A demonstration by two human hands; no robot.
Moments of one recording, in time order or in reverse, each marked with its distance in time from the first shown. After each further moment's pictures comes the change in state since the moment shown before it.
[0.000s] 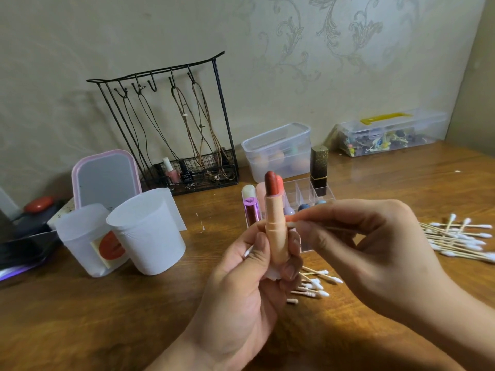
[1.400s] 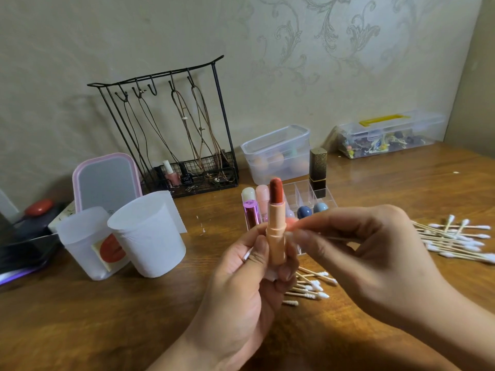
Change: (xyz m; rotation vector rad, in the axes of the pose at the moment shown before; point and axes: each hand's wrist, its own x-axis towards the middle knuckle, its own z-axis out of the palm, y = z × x) left_hand 0.001 0.001 0.002 0.114 0.030 0.019; right_hand -0.003 -0.002 0.000 0.028 -0.045 0.049
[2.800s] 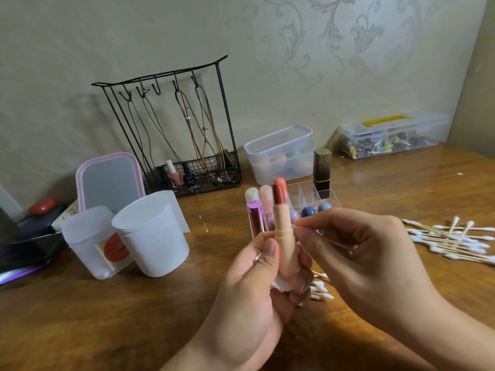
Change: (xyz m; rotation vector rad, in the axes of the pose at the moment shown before) left_hand -0.006 0.000 0.006 -0.051 0.054 -0.081; right_hand -0.005 0.012 0.013 -0.117 0.125 0.055
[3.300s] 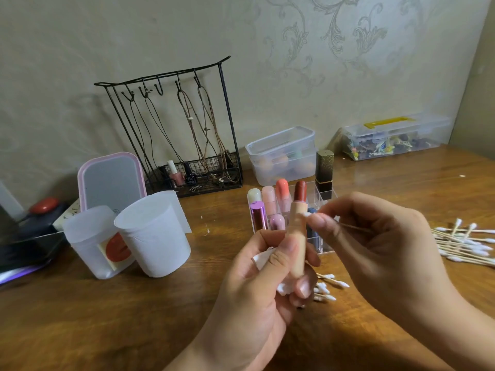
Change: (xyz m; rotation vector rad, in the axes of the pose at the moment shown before) left_hand -0.002 0.005 0.003 -0.035 -0.017 0.013; right_hand 0.008 -0.004 -0.006 -0.010 0.092 -0.102
